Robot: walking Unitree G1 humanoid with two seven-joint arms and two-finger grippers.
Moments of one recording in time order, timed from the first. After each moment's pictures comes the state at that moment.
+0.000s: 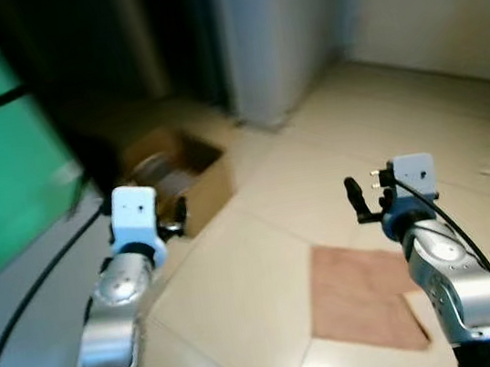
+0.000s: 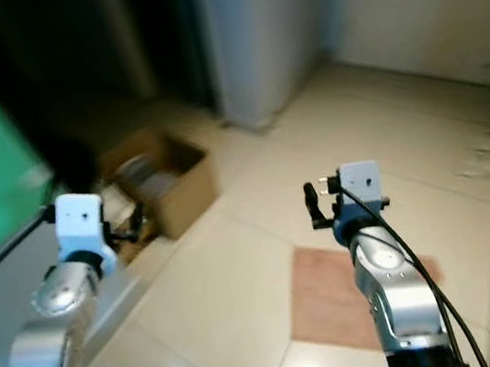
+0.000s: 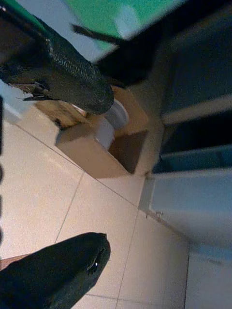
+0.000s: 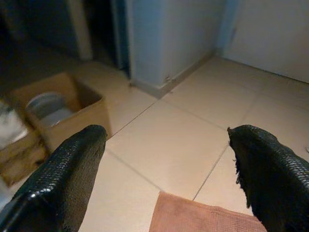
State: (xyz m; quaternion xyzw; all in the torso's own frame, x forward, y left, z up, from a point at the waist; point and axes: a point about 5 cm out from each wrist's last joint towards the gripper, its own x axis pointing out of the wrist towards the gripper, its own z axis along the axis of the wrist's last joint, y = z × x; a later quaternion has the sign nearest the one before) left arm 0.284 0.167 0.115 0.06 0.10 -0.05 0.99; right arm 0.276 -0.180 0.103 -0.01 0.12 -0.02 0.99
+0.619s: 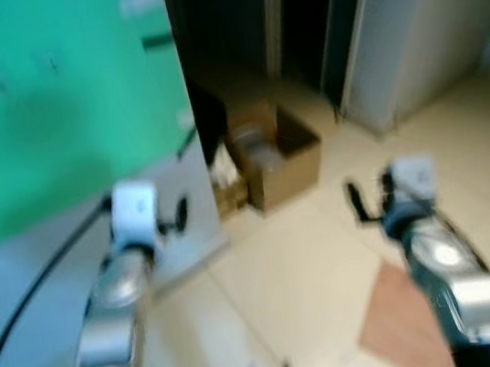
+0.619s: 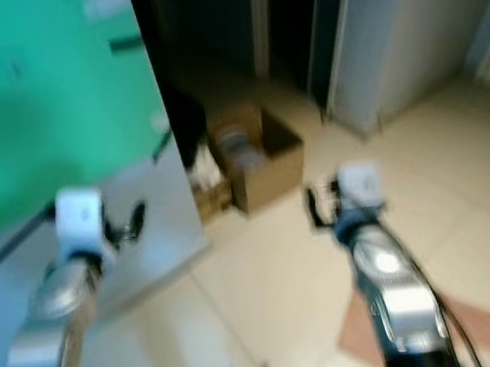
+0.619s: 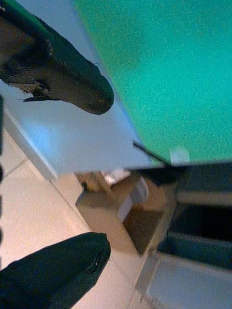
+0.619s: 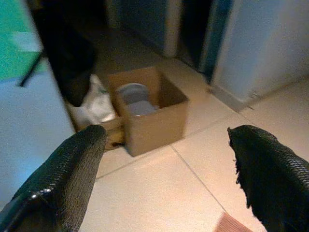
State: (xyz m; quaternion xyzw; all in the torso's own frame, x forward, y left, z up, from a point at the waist) left arm 0.286 0.173 0.117 0.07 0.10 -0.04 0.99; right arm 0.276 -0.174 0.103 0.00 0.13 -0.01 0.99
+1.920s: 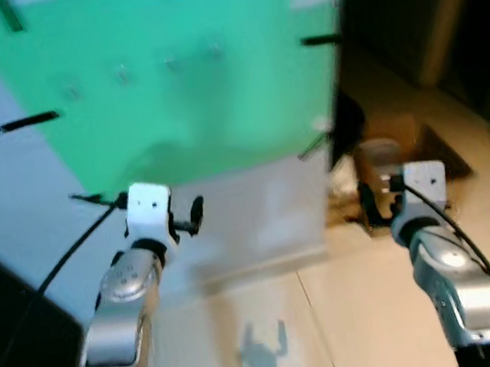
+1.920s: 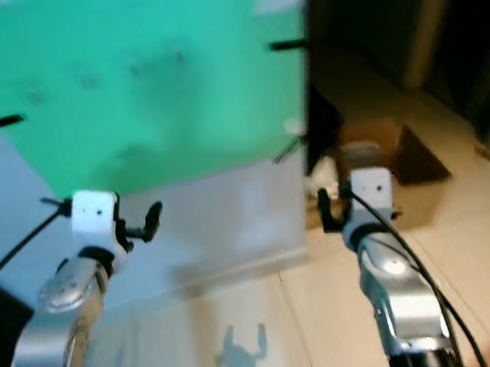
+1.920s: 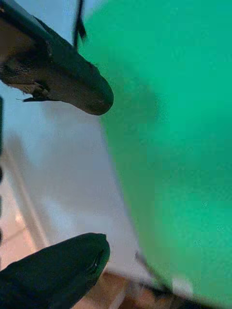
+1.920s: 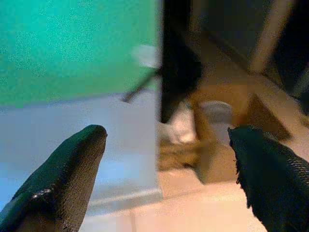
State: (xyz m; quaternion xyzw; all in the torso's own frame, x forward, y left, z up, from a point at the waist) left arm 0.286 0.163 0.117 0.08 0.10 -0.09 0.99; right arm 0.274 -0.179 0.093 0.00 0.14 -0.04 0.99
